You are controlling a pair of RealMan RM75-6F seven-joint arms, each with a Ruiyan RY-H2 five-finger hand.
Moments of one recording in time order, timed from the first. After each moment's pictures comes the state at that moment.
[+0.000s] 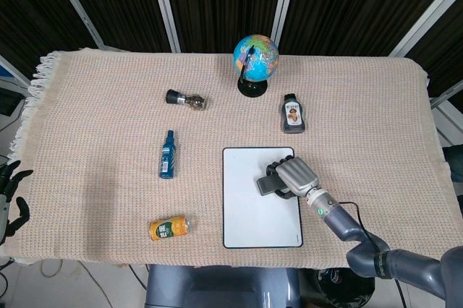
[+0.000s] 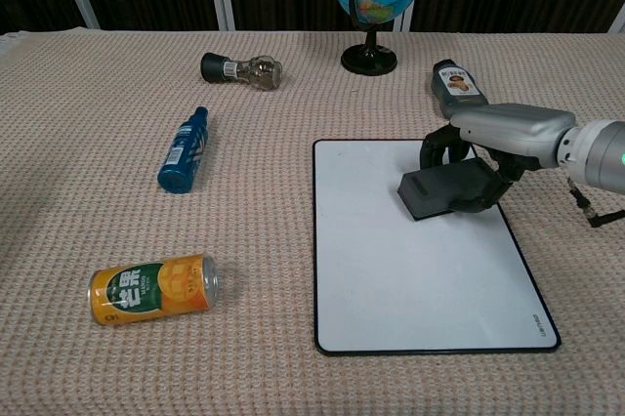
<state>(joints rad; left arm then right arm) -0.05 -1.08 -0.05 -1.70 1.43 1.48 -0.02 0.73 -1.53 0.08 -1.28 -1.34 0.79 -0.05</state>
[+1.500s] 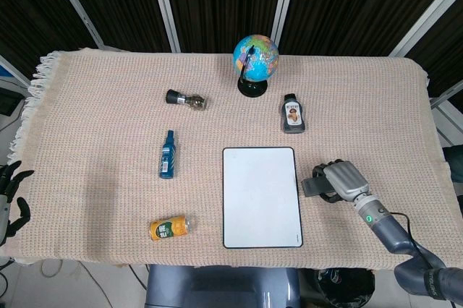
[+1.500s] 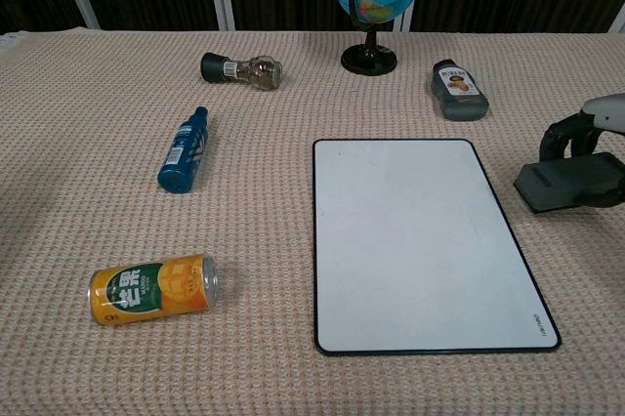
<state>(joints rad) -0.05 -1.08 -0.05 -1.70 1.44 1.48 -0.01 0.61 -1.28 0.00 -1.36 -1.40 0.90 0.09</state>
